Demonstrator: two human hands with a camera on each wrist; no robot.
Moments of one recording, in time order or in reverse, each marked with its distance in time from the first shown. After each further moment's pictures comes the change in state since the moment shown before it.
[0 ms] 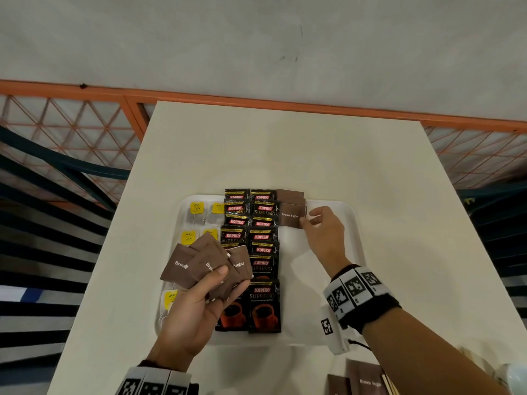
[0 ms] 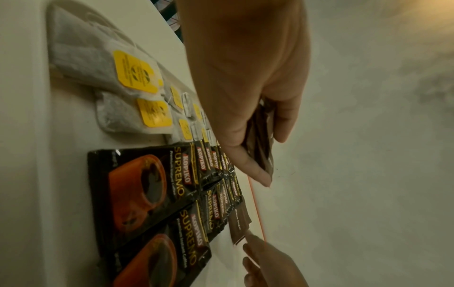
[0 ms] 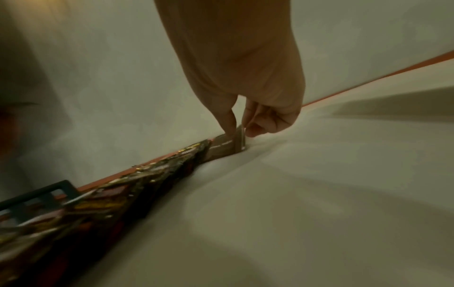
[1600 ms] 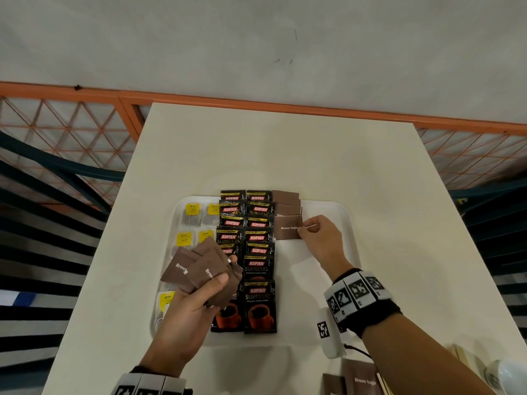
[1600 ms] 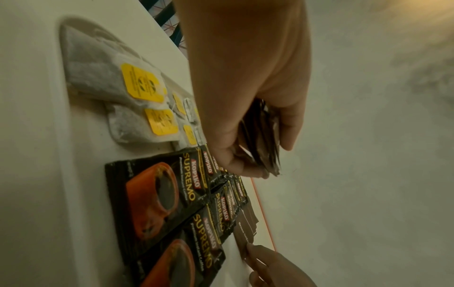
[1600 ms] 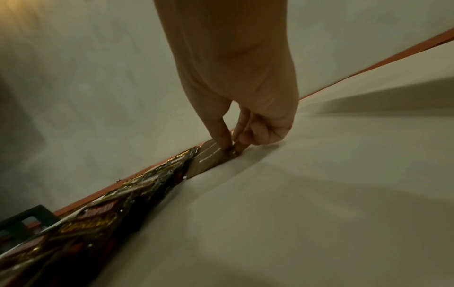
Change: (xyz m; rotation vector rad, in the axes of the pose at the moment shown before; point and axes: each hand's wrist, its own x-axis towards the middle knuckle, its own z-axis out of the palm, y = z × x) left_hand 0.004 -0.006 -0.017 0.140 -0.105 0.038; right_hand -0.001 0.009 -0.008 0.049 -0.090 0.135
